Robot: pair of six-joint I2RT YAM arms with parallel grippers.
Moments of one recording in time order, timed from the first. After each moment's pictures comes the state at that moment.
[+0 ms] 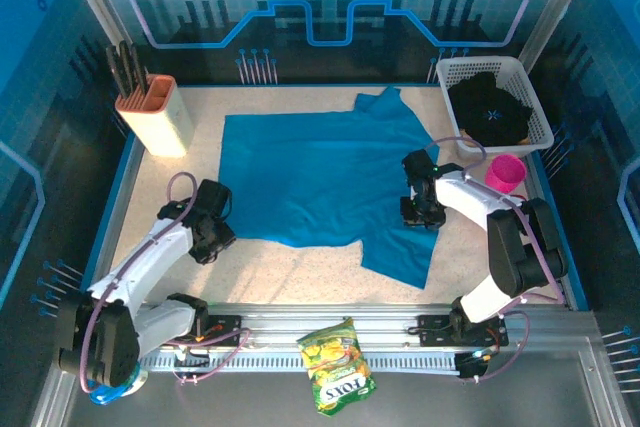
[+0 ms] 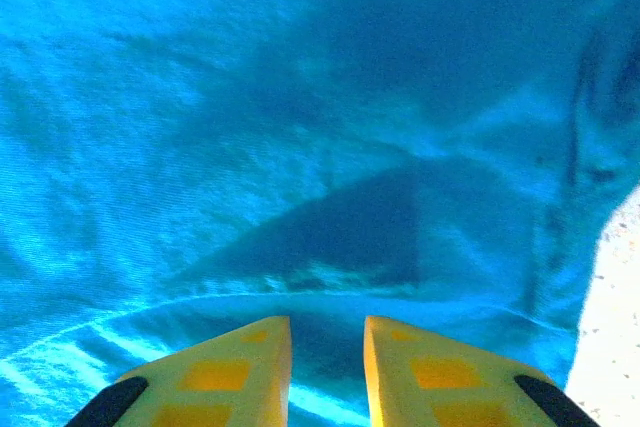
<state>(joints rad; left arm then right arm) -0.21 1.11 0.66 -0.95 -0.12 -1.01 0.30 1.58 0.93 -0.80 0.04 0.35</state>
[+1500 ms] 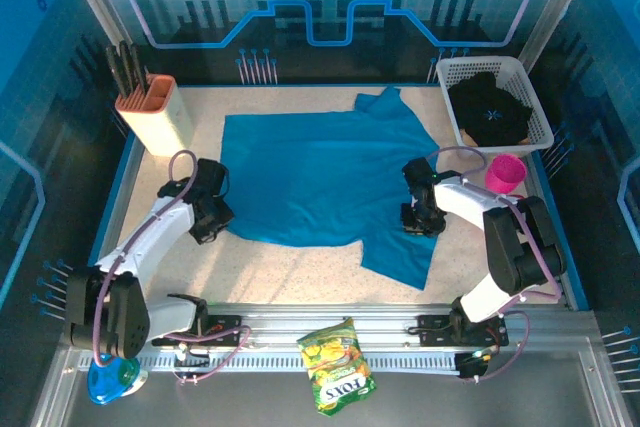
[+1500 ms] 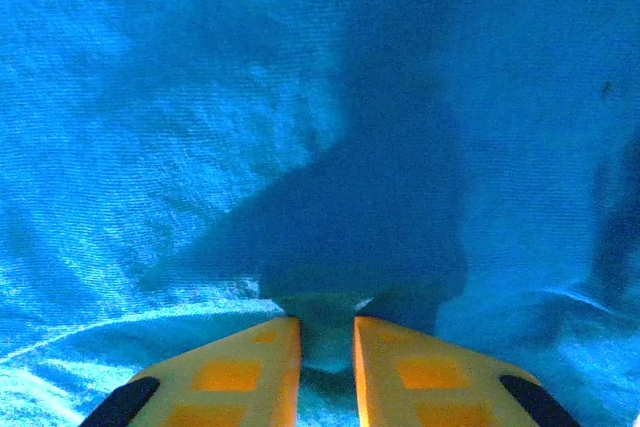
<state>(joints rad) -0.14 1.23 0.81 -0.93 -0.11 -0.87 0.29 1.59 0.86 -0.76 0.02 0.43</state>
